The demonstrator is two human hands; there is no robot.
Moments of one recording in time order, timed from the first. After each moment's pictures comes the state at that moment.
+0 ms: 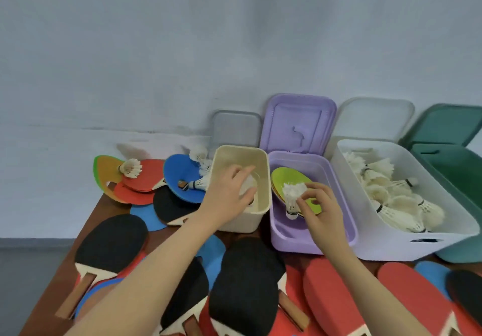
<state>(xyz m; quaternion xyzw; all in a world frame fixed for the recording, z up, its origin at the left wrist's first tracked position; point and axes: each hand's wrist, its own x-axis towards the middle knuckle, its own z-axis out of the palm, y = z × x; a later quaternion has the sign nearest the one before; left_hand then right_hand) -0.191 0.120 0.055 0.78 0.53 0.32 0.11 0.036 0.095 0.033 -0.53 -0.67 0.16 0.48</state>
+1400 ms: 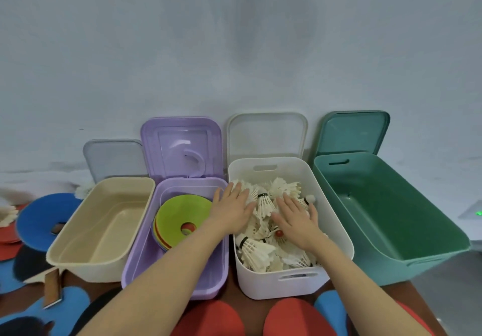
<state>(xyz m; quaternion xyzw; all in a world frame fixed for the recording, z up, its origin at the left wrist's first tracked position) 0.151 0.239 0.032 0.80 0.59 0.02 0.12 0.340 0.205 0.011 -0.67 -0.73 0.14 0.04</state>
